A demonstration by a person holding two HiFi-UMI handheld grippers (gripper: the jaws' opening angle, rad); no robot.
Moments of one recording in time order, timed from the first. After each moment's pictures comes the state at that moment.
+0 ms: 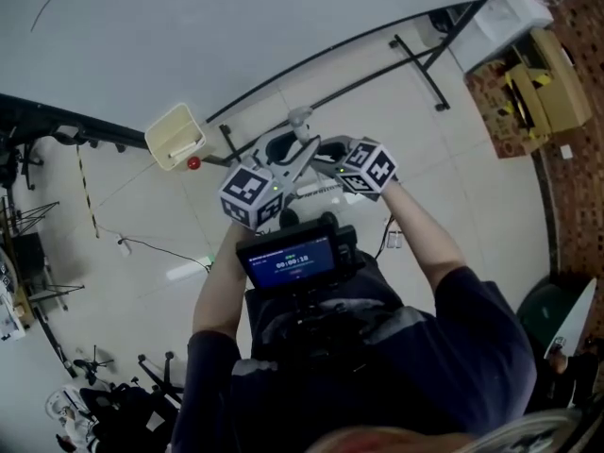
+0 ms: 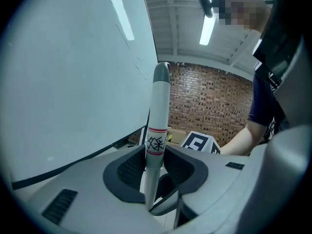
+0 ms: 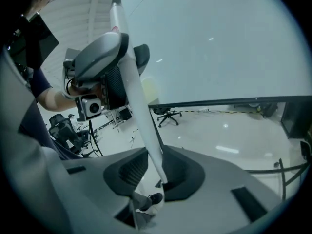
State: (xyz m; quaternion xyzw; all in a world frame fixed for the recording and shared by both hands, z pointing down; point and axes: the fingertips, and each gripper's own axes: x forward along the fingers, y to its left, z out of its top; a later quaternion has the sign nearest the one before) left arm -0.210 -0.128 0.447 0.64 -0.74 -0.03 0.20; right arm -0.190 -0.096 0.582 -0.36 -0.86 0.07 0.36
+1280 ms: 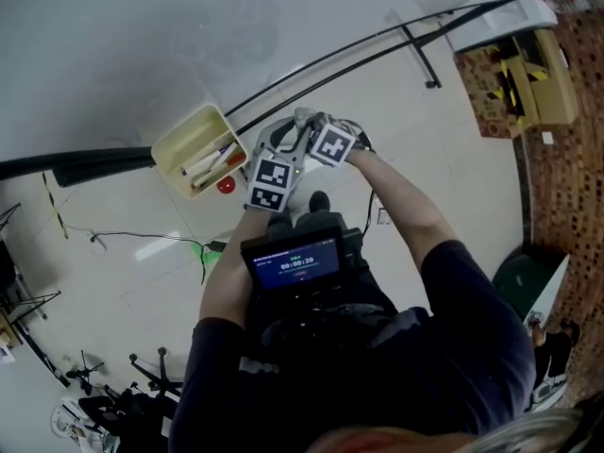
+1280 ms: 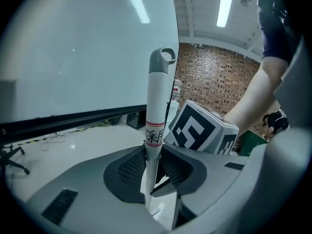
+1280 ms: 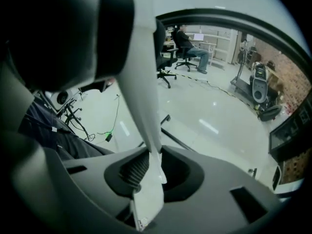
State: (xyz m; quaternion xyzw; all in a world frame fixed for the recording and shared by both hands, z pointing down) left arm -0.298 -0.057 0.621 0.57 -0.78 0.03 0.26; right arm -0.283 -0.042 0.747 -0.31 -0.77 -0.14 0.53
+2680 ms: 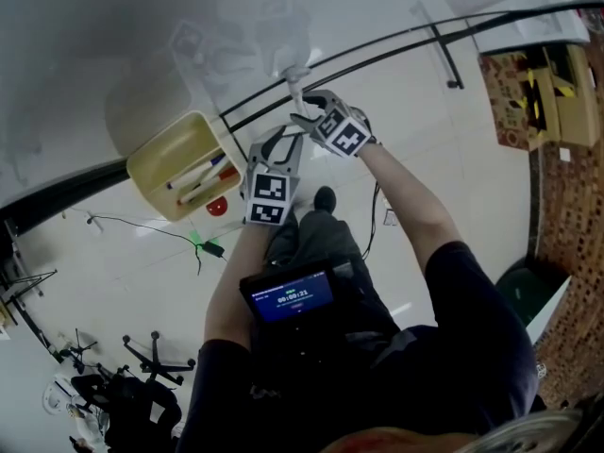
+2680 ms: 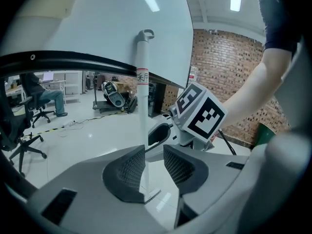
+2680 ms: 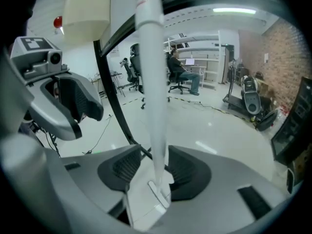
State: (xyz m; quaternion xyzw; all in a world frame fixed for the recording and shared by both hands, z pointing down) left arm -0.312 -0.025 0.707 0.49 -0.81 0.07 0.31; right arm -0.357 -0.053 0.783 -0.30 -0.86 -0.08 0.40
